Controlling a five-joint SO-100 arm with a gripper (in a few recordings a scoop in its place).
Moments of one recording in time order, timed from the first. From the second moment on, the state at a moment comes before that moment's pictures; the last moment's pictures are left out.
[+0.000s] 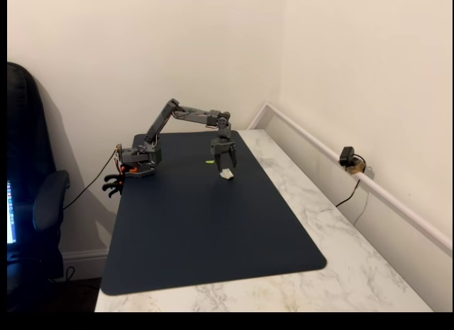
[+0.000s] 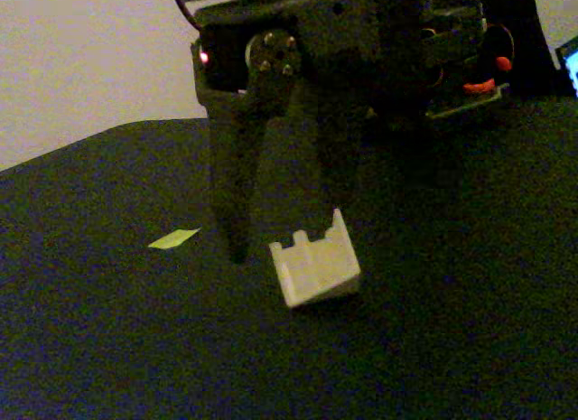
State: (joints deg) arm -20.8 50.4 57.4 81.7 36.1
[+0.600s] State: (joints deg) arm -20.8 38.4 42.5 86.5 36.1
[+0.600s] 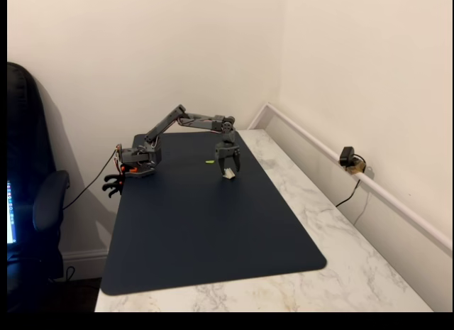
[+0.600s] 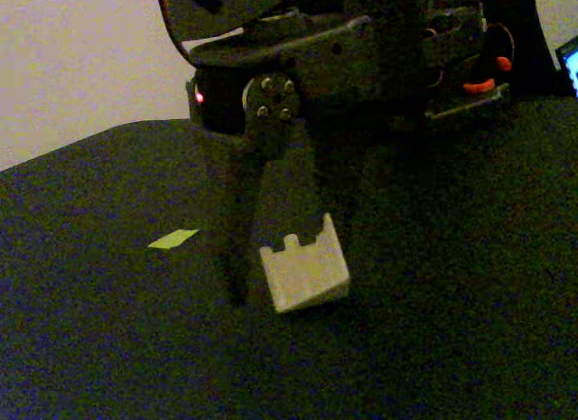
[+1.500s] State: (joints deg) arm -20.2 31.7 23.9 97.5 32.4
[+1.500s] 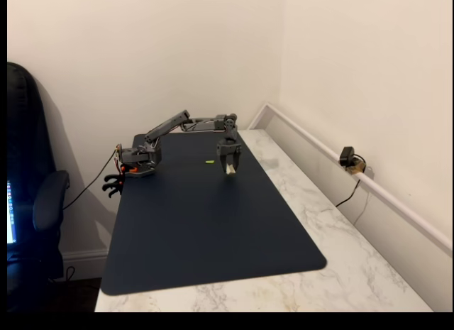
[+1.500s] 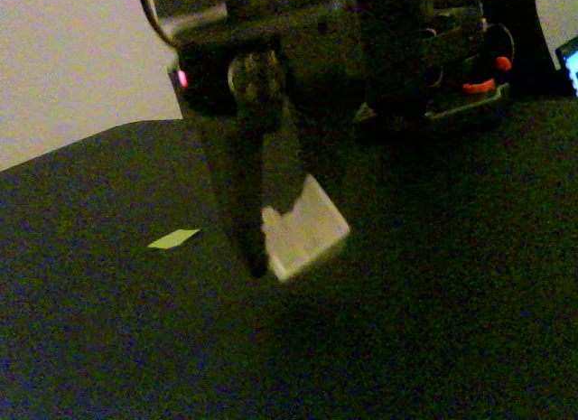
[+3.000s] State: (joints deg) arm 2.4 81.8 103.6 62.6 30.8
